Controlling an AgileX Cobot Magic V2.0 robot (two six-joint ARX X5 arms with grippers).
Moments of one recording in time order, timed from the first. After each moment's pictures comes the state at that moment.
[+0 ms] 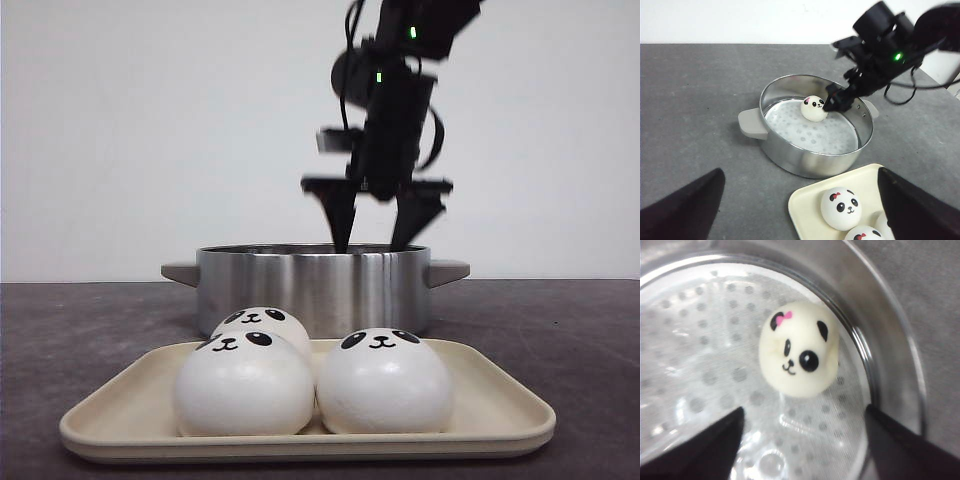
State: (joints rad) left arm -0.27 0.52 0.86 -0.68 0.24 -0.14; right arm 0.50 2.15 1.93 -0.85 0.04 0.15
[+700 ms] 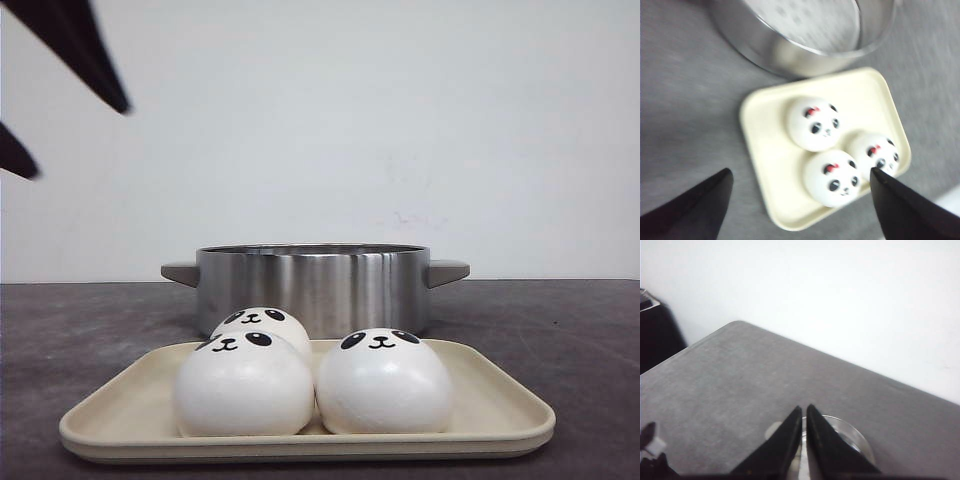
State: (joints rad) left arm -0.50 1.06 0.91 -0.72 0.29 -0.34; right arm 0.67 1.36 2.11 -1.01 0.04 0.10
